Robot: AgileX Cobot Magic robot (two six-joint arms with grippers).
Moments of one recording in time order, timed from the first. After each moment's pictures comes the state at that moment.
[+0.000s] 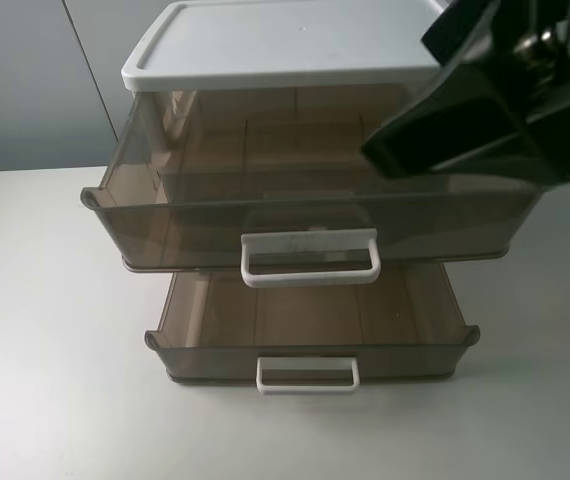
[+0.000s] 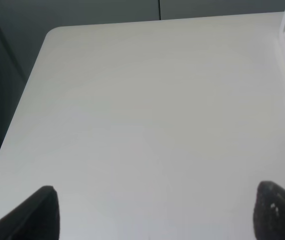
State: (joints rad) left arm -0.05 0.00 -0.51 0.15 1.08 -0.08; right arm 0.98 1.05 -1.13 0.00 0.99 -0.21
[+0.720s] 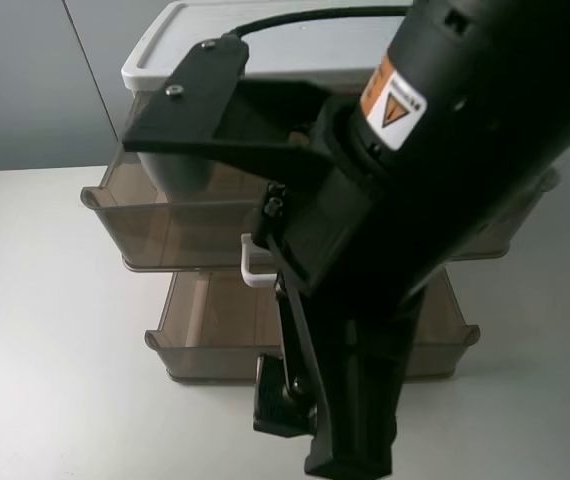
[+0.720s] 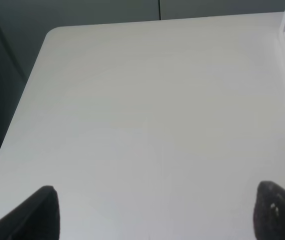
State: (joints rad) left arm -0.05 0.00 -0.51 0.15 1.08 -0.08; right arm 1.11 1.41 -1.14 0.15 1.08 -0.37
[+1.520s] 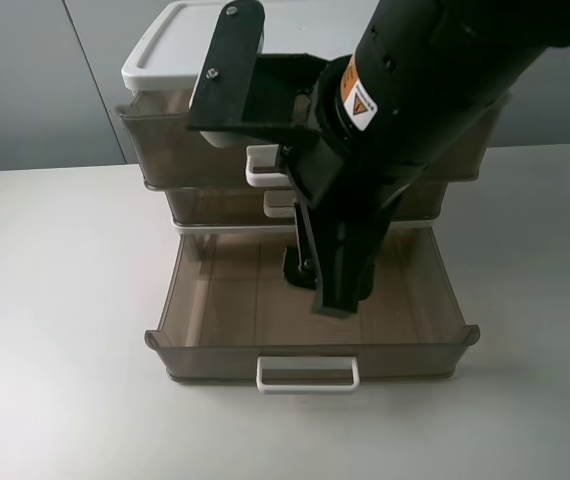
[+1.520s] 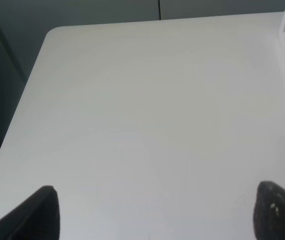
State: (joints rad) left arm -0.05 0.00 -0.51 0.15 1.08 -0.08; right arm 1.03 1.47 -1.14 -0.24 0.93 -0.29
